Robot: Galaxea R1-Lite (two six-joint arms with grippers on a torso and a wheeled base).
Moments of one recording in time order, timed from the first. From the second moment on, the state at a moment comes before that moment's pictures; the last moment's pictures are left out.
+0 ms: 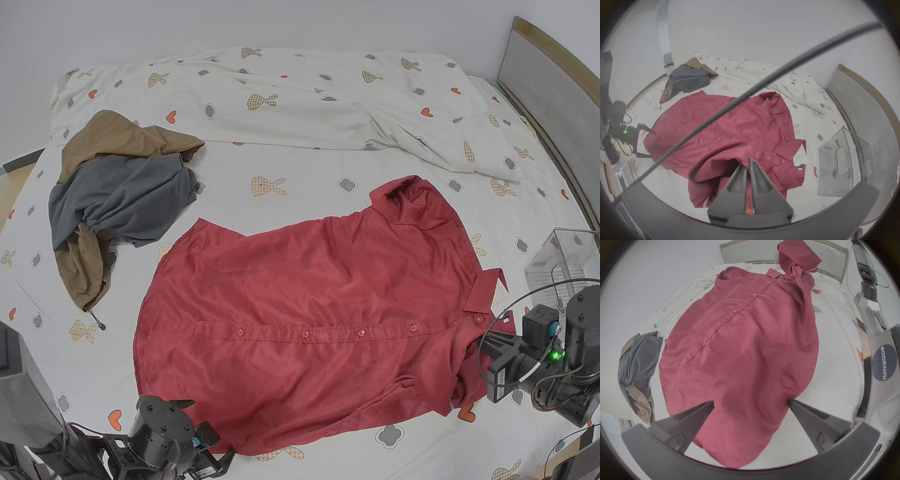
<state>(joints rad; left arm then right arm) -0.79 1.85 -0.09 -0.94 0.37 0.38 0.82 1.28 -0.46 -0.28 -0.60 0.06</state>
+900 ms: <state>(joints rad) -0.96 1.77 -0.02 -1.07 0.57 0.41 0.76 1.21 -0.51 -0.28 -0.58 0.04</state>
